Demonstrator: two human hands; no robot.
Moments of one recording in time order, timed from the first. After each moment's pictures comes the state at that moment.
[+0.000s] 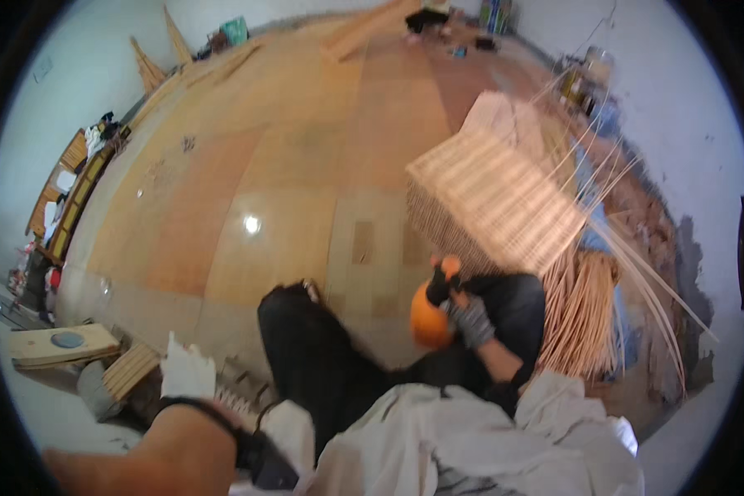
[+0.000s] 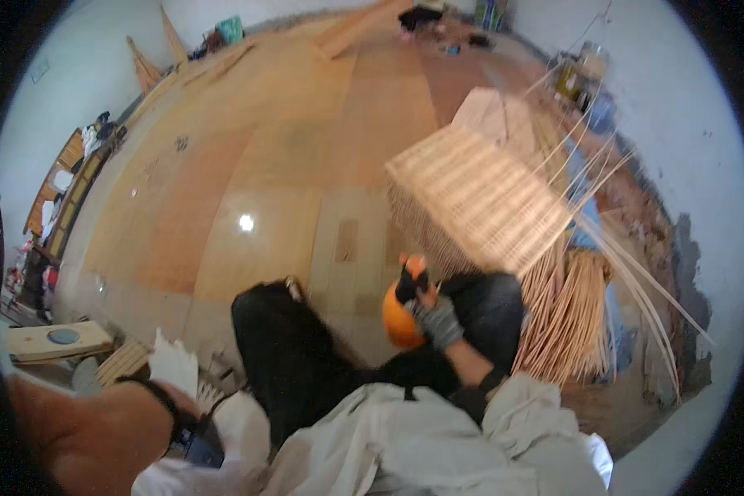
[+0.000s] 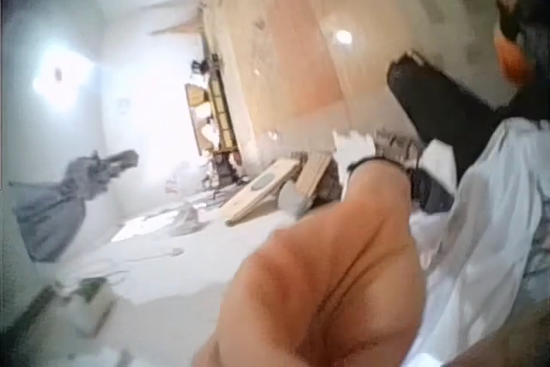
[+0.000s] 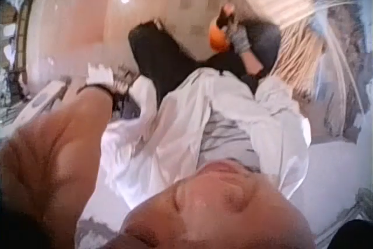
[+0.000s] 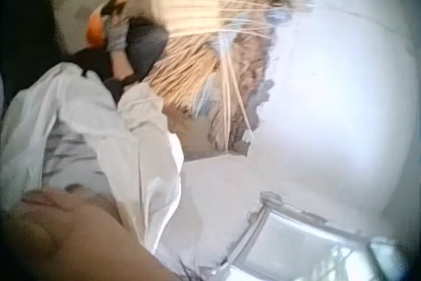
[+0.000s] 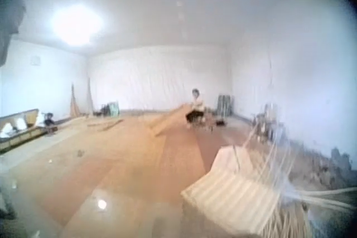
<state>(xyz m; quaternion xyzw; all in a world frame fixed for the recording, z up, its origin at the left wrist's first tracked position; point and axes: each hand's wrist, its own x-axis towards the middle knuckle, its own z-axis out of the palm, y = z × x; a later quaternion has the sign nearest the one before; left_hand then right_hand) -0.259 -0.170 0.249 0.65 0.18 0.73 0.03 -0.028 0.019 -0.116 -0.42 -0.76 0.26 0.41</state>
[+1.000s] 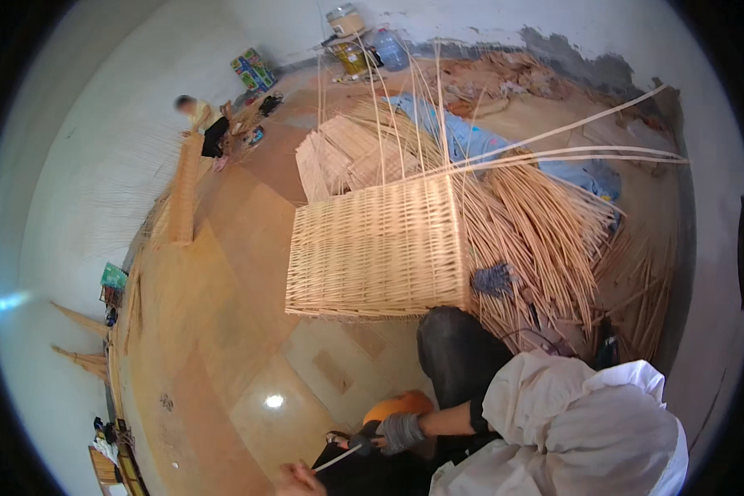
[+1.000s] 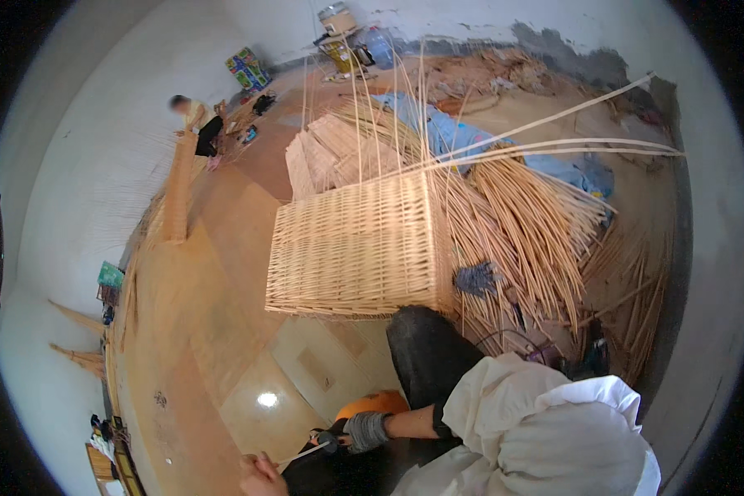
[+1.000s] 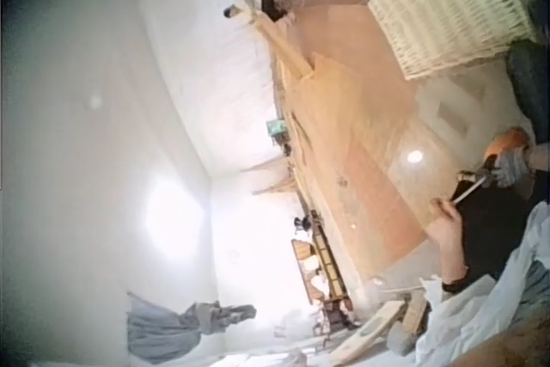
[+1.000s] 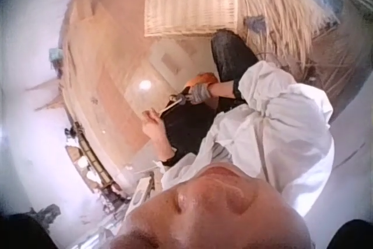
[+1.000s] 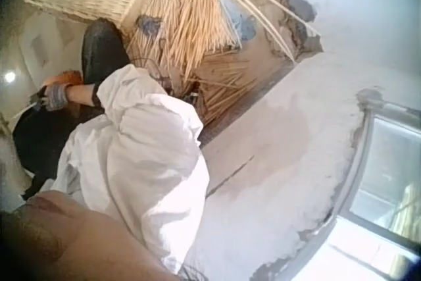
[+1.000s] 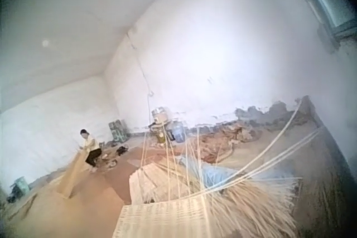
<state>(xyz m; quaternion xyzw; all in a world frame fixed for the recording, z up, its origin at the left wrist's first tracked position) -0.274 -0.030 0.053 0.70 0.69 0.12 -0.12 -0.114 0.022 -0.166 -0.24 -0.89 0.37 0.15</state>
